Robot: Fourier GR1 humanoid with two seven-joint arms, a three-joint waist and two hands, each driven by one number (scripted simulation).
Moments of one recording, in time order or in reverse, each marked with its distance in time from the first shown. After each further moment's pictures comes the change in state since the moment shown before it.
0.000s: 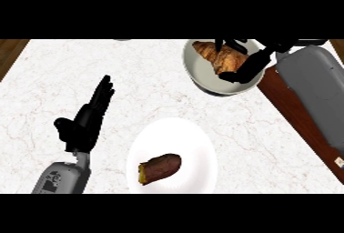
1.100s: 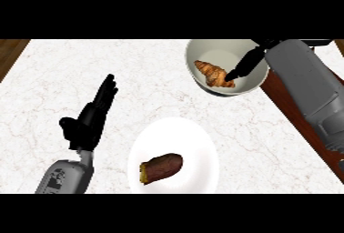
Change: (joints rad) left arm -0.016 -0.021 0.006 0.025 -0.019 -0.017 -0.021; right arm -0.184 0.109 -0.100 0.586 -0.028 0.157 -0.248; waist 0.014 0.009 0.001
